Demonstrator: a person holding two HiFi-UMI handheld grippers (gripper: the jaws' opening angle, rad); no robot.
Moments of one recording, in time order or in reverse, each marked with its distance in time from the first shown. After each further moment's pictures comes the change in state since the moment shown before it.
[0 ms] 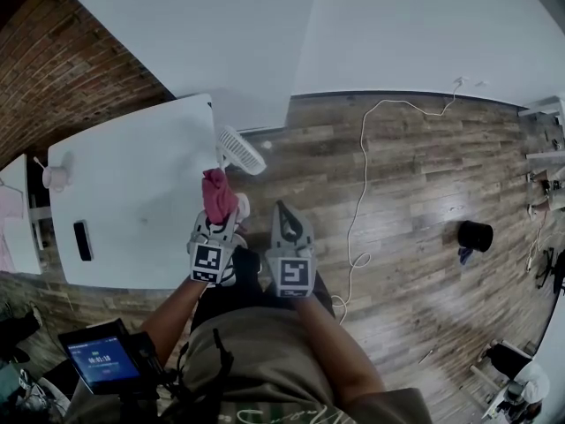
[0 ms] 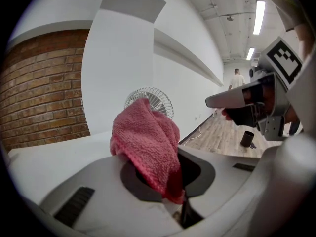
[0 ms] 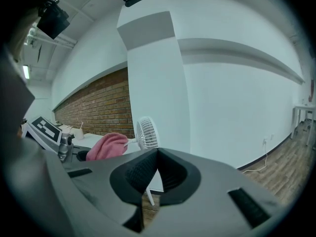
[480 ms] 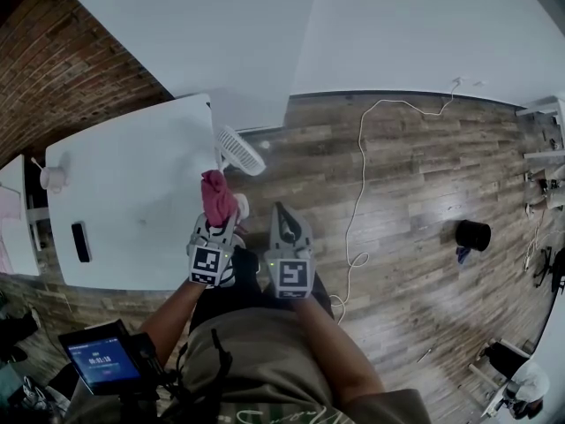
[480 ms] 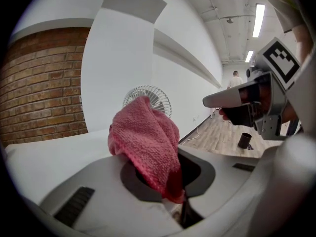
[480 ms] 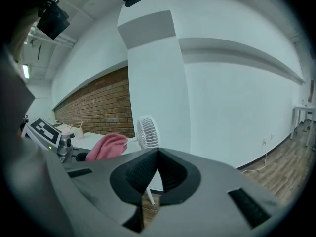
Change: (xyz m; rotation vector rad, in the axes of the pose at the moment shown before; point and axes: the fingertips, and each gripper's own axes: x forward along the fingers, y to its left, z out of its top) left arm -0.003 -0.008 -0.005 -0.010 -0.006 -0.027; right arm -0.004 0.002 0.005 0.028 0.010 -0.004
